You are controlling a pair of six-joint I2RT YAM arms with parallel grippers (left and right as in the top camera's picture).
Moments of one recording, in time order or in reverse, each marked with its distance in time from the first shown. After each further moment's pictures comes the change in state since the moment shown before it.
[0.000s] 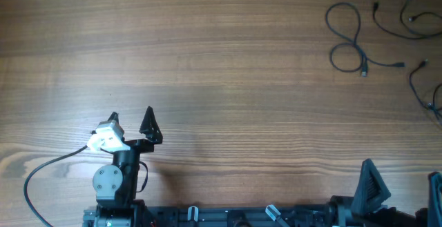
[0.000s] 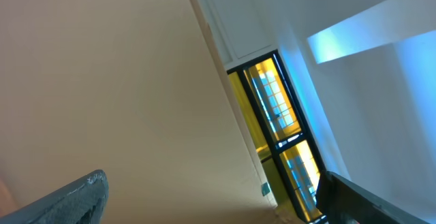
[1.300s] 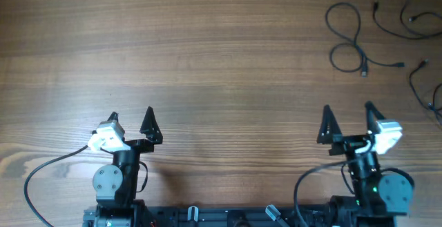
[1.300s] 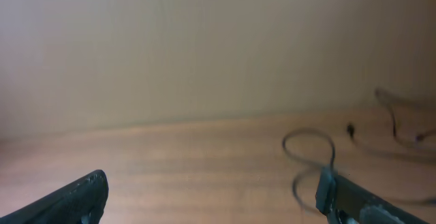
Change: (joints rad) left arm 0.000 0.001 0.000 0.000 0.000 0.018; right arm 0.000 0.003 -0.711 0.265 0.143 1.276
